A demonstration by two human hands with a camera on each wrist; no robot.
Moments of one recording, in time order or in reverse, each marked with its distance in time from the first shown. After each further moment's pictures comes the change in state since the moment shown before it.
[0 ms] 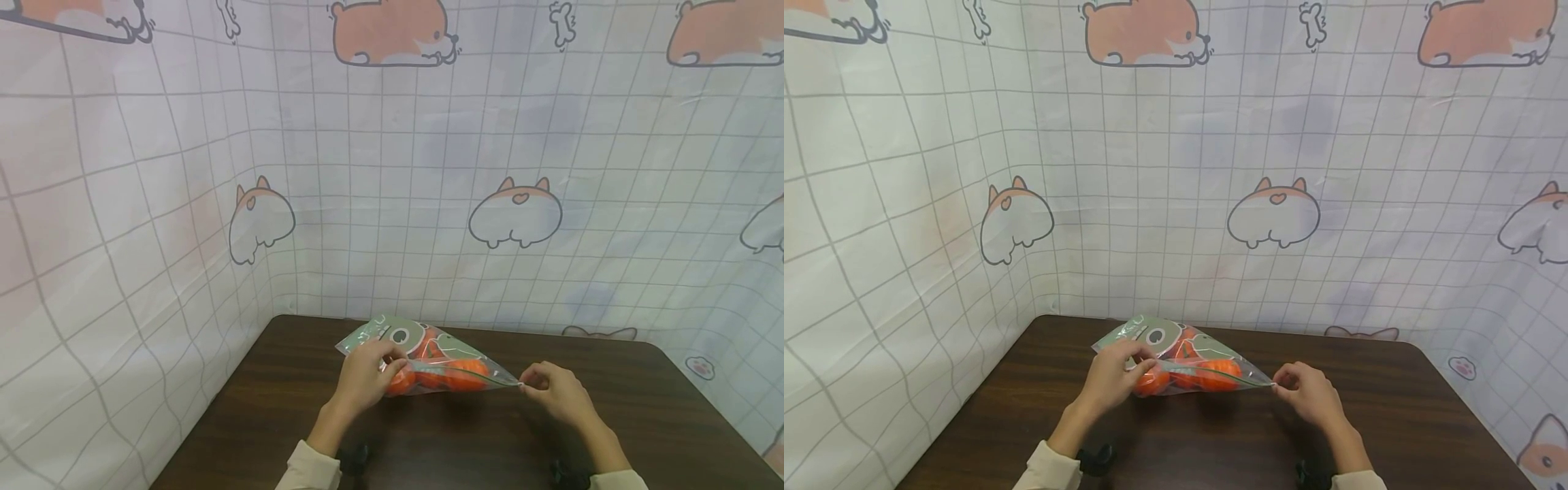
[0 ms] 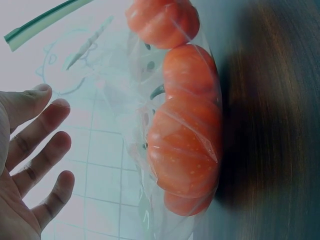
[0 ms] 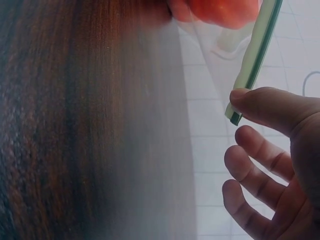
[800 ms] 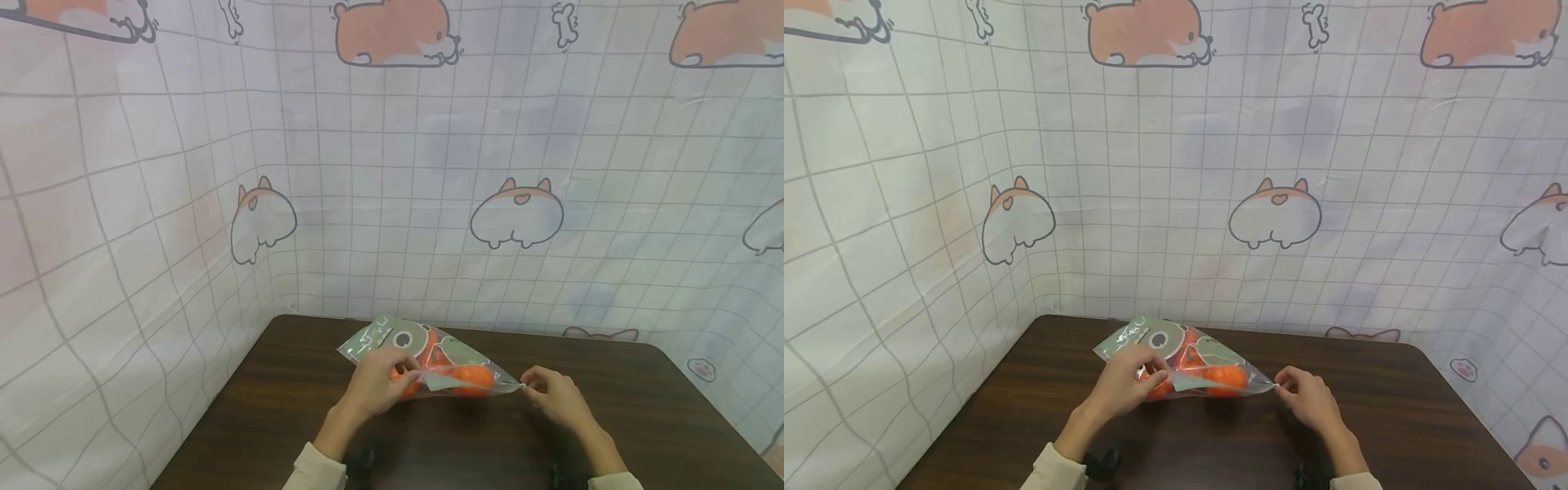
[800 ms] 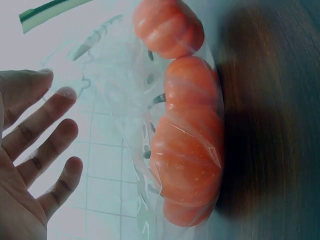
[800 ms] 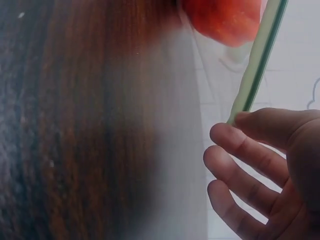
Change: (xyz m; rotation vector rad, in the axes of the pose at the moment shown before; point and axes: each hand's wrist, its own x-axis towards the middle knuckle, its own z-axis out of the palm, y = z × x) left_hand -0.001 0.007 0.009 -0.095 -0.070 0.086; right_hand 0.001 0.001 0.011 0.078 -0.023 0.034
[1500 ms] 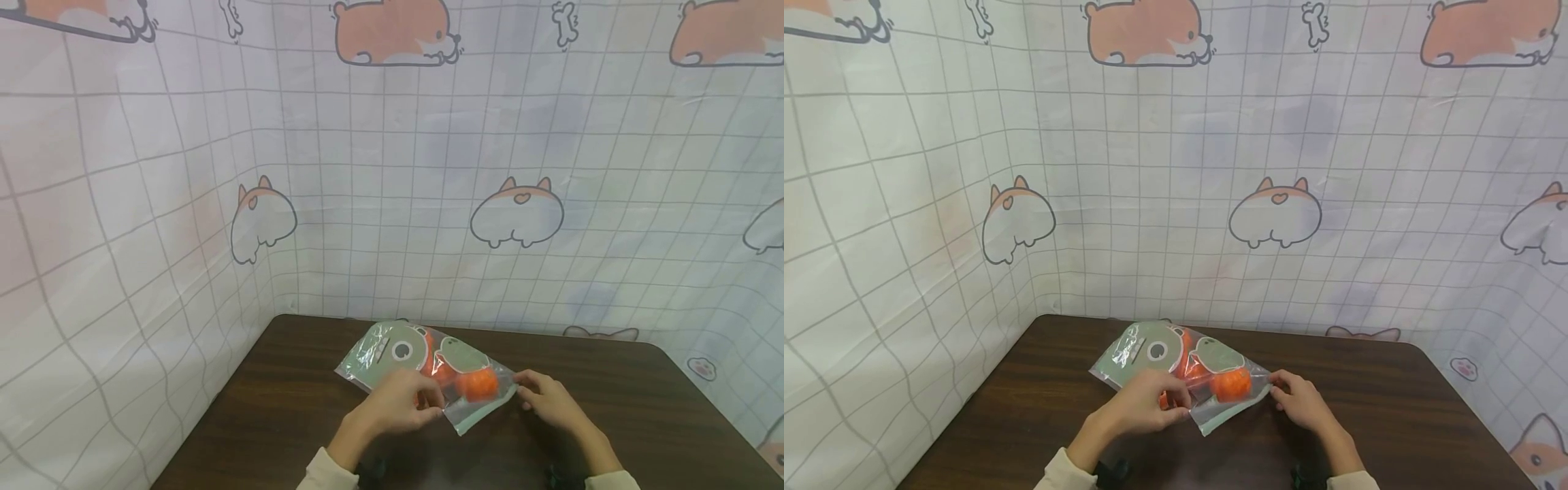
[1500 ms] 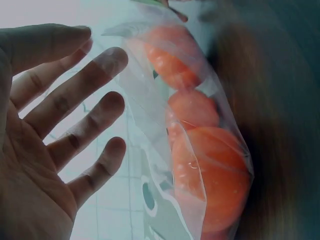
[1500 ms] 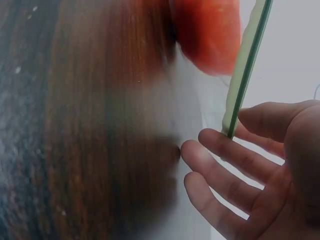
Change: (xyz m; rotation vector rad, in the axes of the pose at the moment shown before) left_hand -0.003 0.023 0.015 -0.023 -0.372 0.083; right_hand -0.001 0.000 0.007 0.171 -0.146 0.015
